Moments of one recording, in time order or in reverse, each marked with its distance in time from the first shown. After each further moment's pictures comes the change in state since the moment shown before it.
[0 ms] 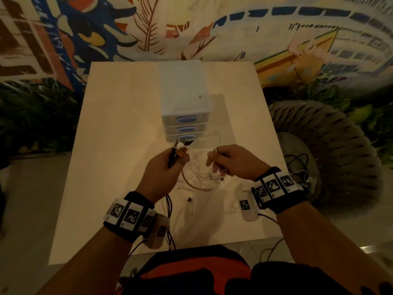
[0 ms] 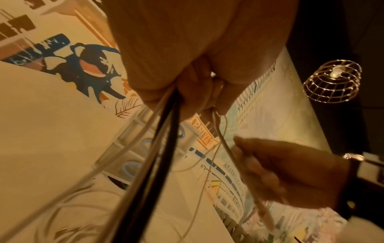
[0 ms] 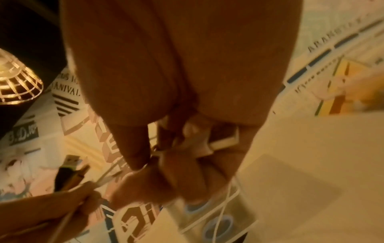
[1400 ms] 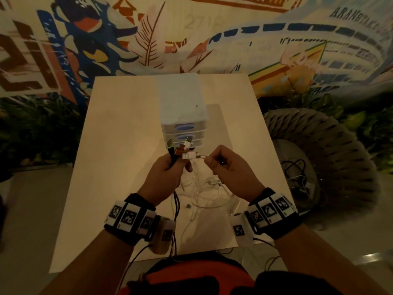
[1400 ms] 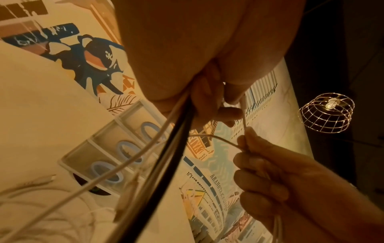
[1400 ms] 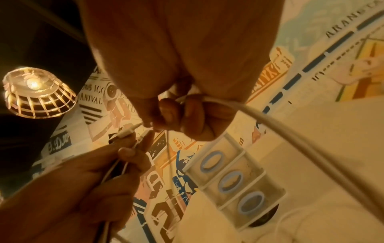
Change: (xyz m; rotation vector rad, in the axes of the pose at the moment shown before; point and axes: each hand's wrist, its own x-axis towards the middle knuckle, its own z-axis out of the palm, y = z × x) left_hand -0.014 0.038 0.000 -0.179 -0.115 0.019; right_hand -0.037 -0.019 0.030 0.180 0.337 -0.206
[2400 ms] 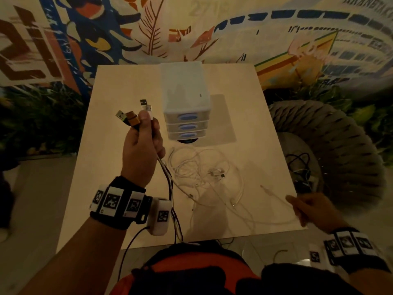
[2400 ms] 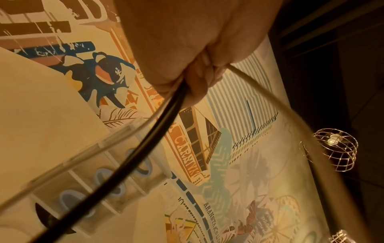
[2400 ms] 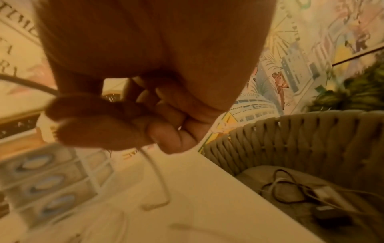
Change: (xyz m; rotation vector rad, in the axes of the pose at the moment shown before) left_hand 0.001 0.035 -0.025 -0.482 0.287 0.100; right_hand -0.127 0.128 -0.141 -0.304 0.049 0.594
